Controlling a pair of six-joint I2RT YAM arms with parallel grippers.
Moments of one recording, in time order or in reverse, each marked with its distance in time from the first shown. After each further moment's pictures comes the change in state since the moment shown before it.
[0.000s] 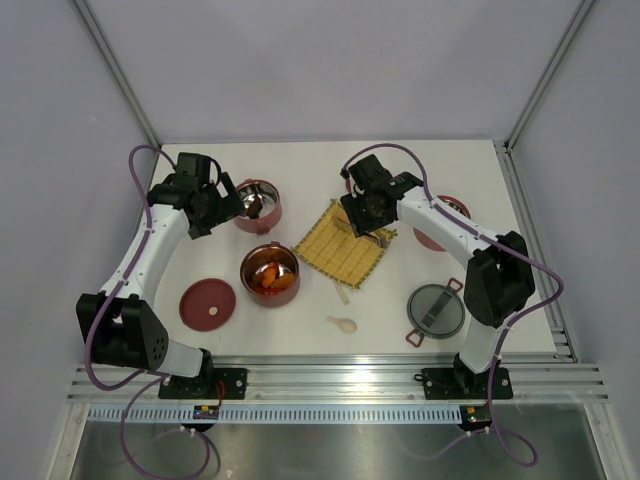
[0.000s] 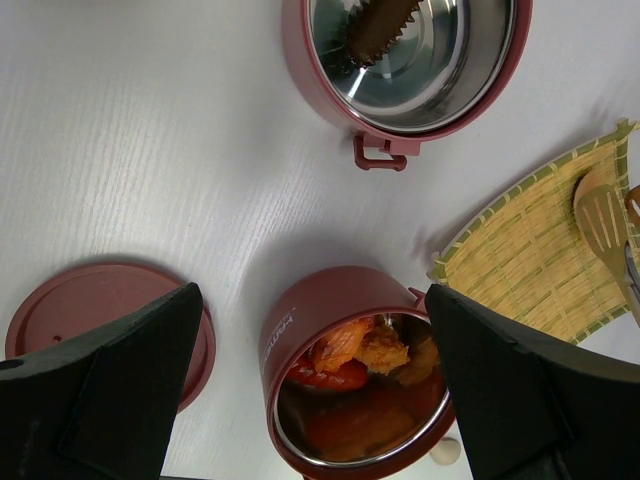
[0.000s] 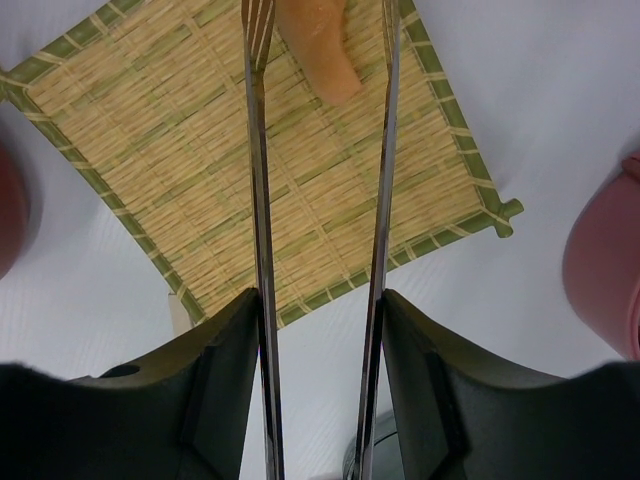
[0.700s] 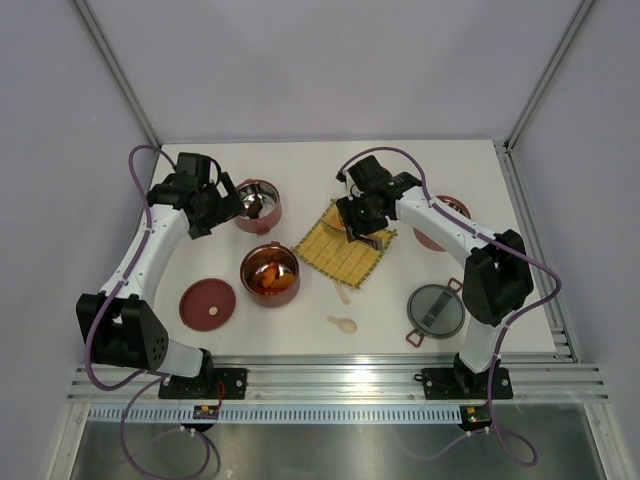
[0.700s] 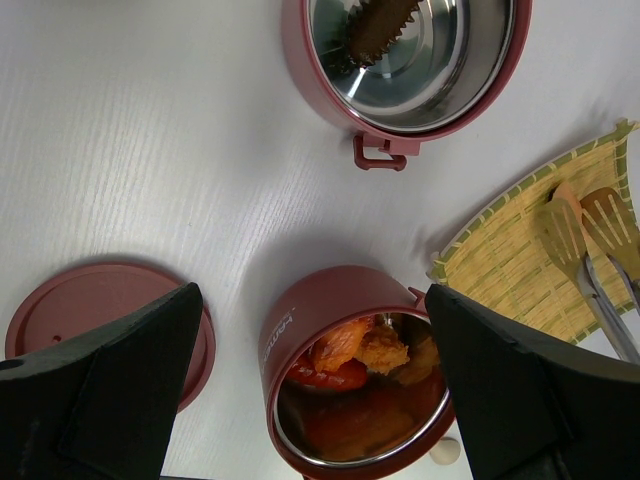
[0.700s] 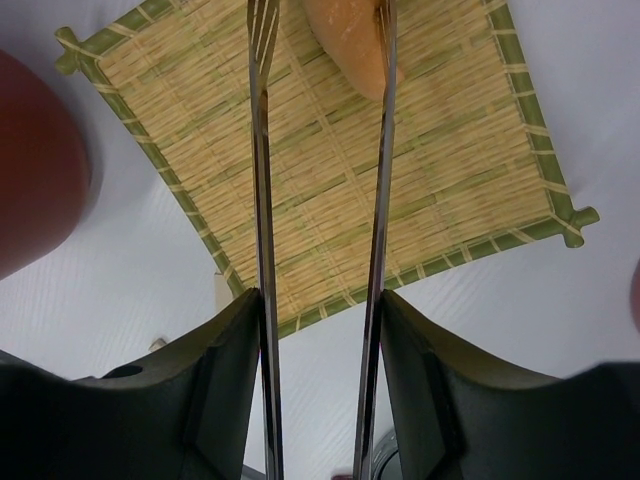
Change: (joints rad) left arm 0.000 -0.001 0.000 0.000 0.000 0.000; right arm -0.005 0.019 0.001 -0.003 -0.139 0.006
